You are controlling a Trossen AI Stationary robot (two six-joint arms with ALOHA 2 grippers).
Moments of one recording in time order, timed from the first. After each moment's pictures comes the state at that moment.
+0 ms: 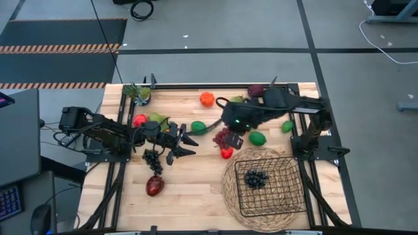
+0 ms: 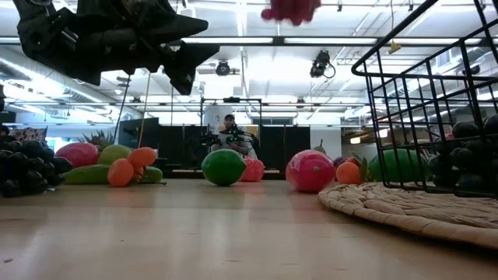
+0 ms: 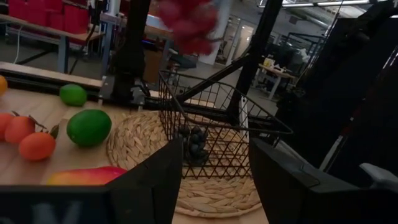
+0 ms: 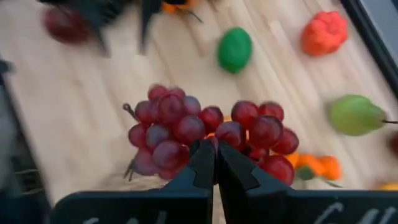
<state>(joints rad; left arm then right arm) 0.01 1.40 0.37 1.08 0.27 -0.29 0.15 1.82 2.28 -1.57 0.18 0.57</state>
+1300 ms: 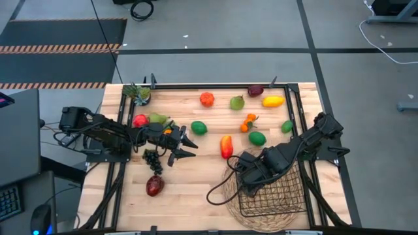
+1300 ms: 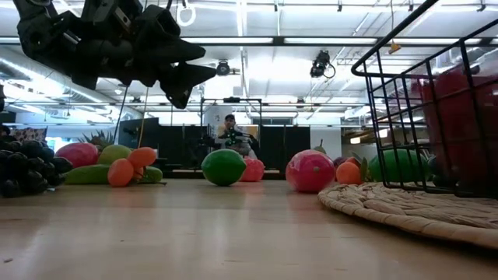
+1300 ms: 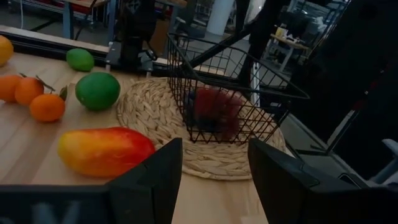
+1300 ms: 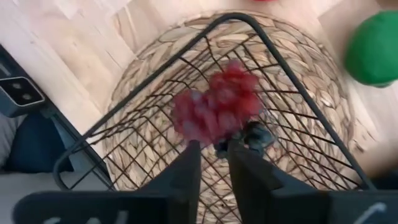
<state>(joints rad) 0.01 1.41 0.37 0.94 0.27 -0.24 0.54 1.79 1.81 -1.49 0.08 1.18</state>
